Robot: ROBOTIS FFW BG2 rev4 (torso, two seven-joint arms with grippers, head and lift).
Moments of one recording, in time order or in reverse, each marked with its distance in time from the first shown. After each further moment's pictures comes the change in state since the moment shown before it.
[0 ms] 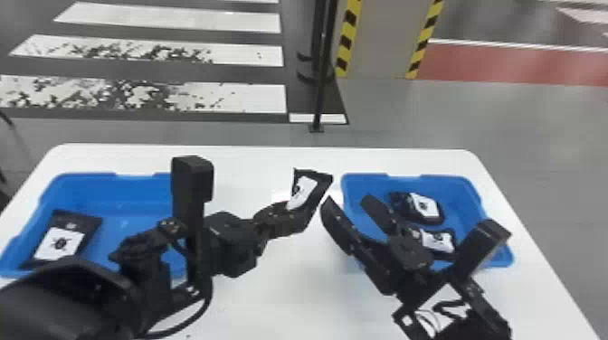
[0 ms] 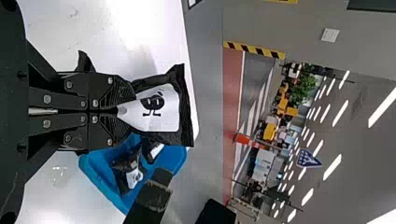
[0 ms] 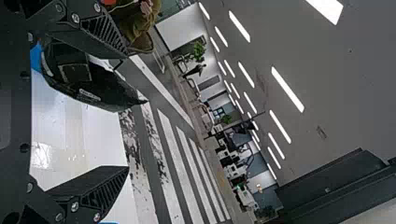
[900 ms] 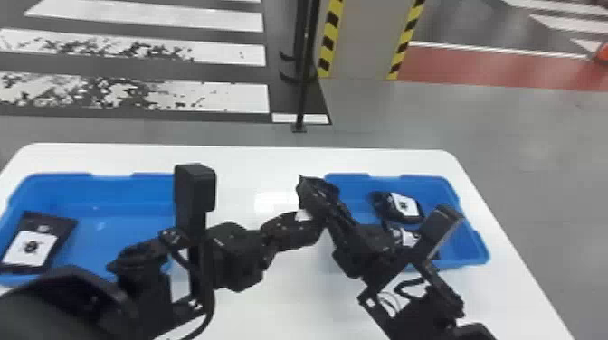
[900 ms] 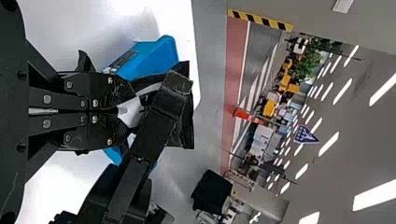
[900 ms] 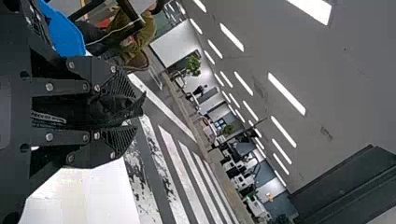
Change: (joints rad) left arm -0.001 -0.002 -0.061 0.001 0.077 -0.004 0.000; right arm -0.102 -0.012 0.039 0.098 -0.113 0.010 -0.001
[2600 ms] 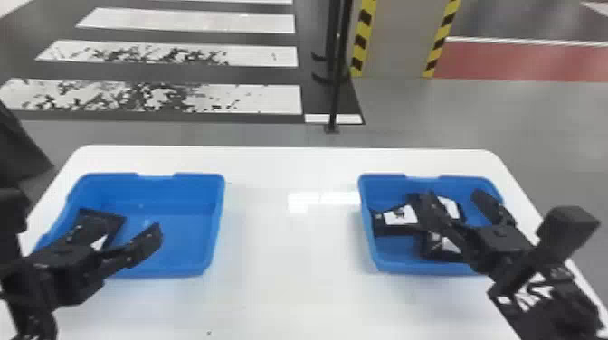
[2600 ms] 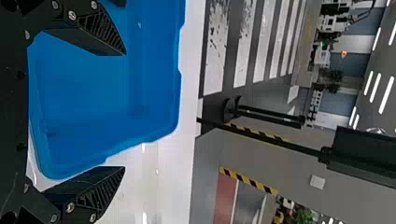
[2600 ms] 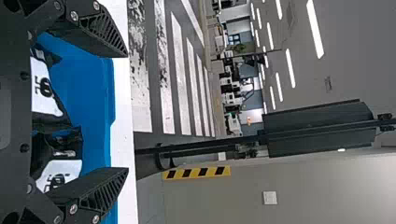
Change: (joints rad) left arm 0.280 -0.092 0.636 -0.219 -0.197 0.133 0.010; right arm 0.010 0.025 -0.308 0.066 0.353 -0.020 -0.031
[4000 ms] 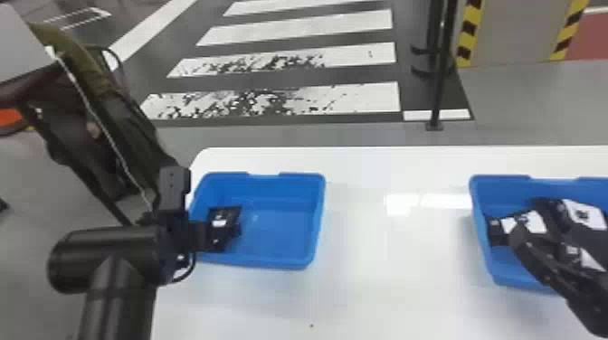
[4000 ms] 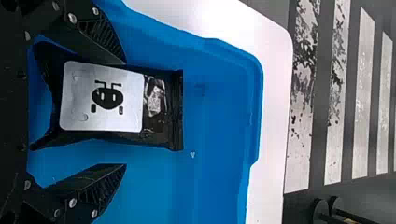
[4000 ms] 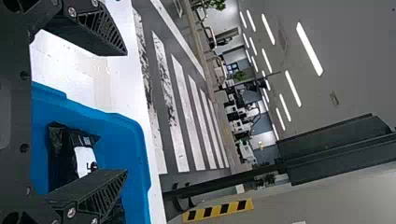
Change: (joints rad) left arm -0.450 0.054 -0.049 0.533 -0.309 0.270 0.100; right arm 0.123 0.019 0.090 -0.084 -0.103 0.005 0.037
